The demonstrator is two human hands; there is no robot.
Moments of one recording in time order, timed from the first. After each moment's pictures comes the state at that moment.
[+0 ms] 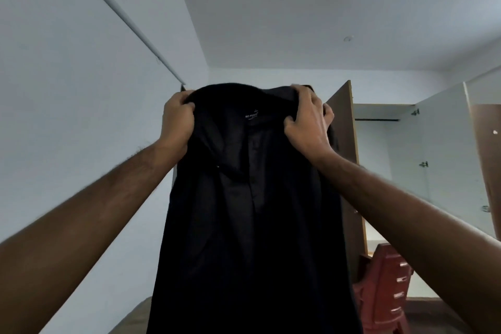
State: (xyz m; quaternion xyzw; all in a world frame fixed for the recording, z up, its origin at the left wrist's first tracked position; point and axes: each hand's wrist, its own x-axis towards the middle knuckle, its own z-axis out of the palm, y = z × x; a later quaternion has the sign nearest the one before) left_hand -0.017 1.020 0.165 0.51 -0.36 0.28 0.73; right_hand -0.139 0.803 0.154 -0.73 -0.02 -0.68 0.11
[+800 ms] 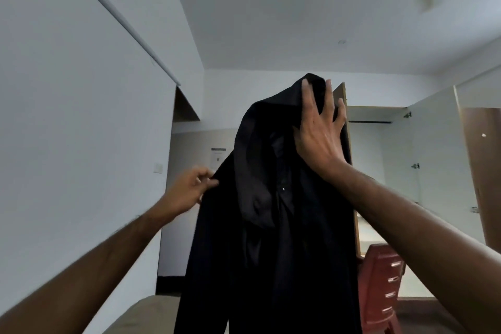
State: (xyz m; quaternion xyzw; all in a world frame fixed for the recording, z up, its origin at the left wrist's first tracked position) left_hand 0.014 1.001 0.054 0.69 -0.47 0.25 0.49; right_hand -0.150 0.764 0.138 -0.71 0.06 -0.68 -0.16
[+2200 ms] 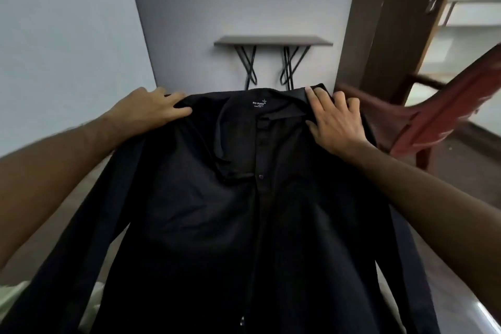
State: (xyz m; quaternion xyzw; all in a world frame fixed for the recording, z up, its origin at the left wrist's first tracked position) left_hand 0.405 0.898 -0.255 0.72 -0.50 0.38 -0.29; right_hand 0.196 0.526 -0.308 -0.91 0.14 -0.33 -0.21
